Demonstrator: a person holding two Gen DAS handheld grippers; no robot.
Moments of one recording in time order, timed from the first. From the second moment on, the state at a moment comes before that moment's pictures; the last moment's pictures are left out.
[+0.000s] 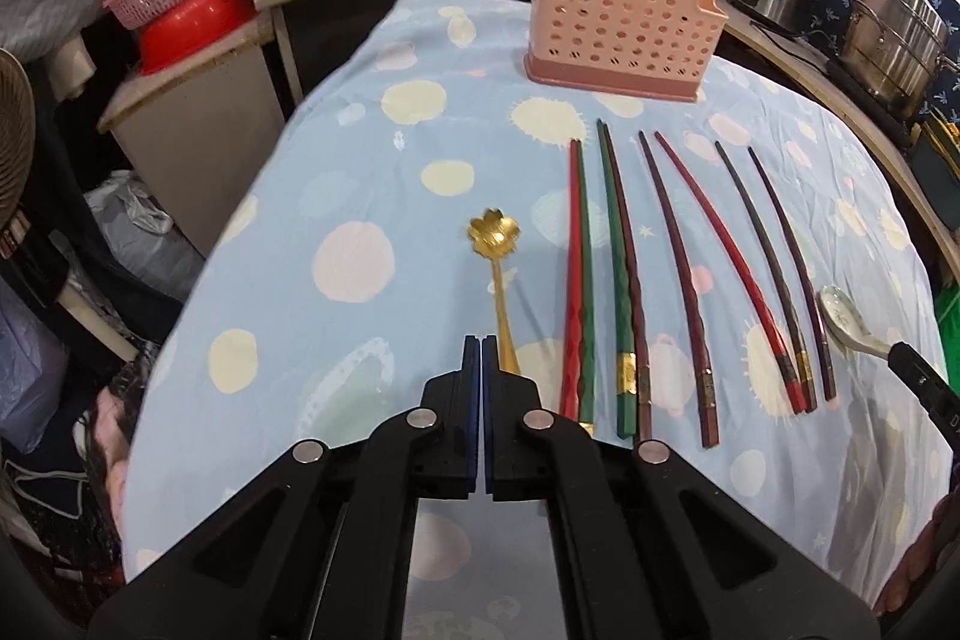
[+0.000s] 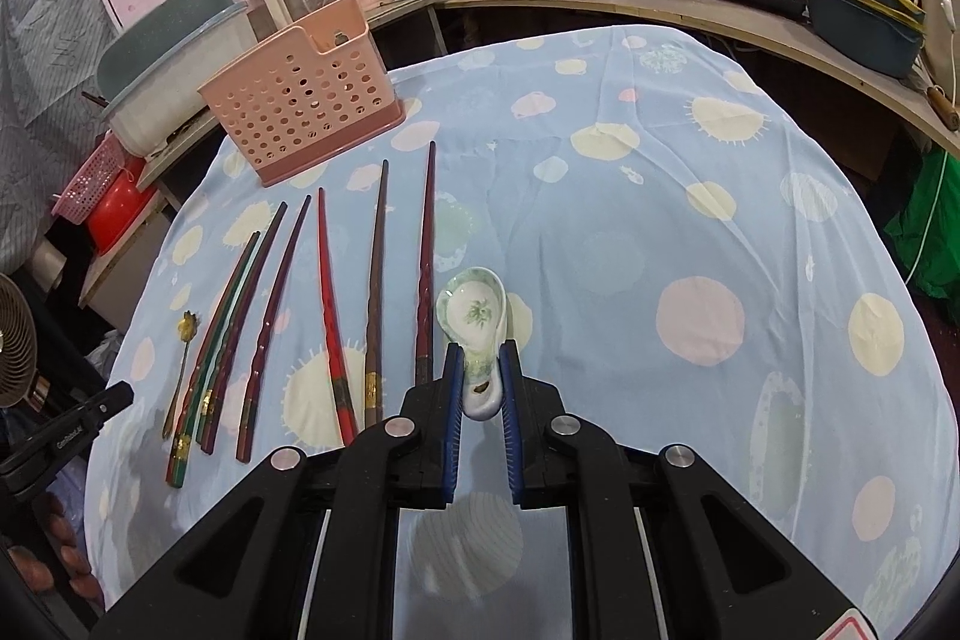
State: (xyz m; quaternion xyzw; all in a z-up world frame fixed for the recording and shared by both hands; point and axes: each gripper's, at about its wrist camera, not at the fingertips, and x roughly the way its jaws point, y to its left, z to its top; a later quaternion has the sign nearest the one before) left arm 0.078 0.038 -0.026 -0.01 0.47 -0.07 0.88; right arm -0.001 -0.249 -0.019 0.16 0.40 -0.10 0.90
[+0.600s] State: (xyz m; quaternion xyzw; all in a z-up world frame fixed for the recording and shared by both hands) left arm 0.080 0.029 -0.057 0.00 0.48 -0.09 0.87; right arm 0.005 -0.245 -0.026 0.16 0.41 -0.09 0.89
